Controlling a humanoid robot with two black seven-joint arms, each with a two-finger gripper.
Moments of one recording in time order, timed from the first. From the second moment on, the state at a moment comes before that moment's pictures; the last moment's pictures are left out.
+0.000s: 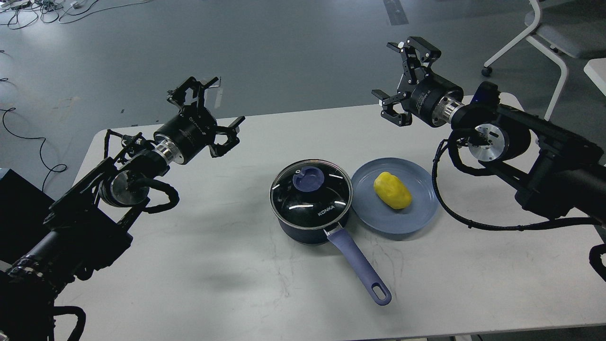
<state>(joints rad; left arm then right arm) -0.81 0.36 -0.70 -0.81 0.06 -0.38 -0.06 0.86 -0.35 0.57 0.98 -0.04 0.06 0.11</state>
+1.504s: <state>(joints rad) -0.94 0.27 -0.22 -1.05 2.01 0.35 -0.42 0.71 -0.48 0.75 0.89 -0.04 0.06 0.11</state>
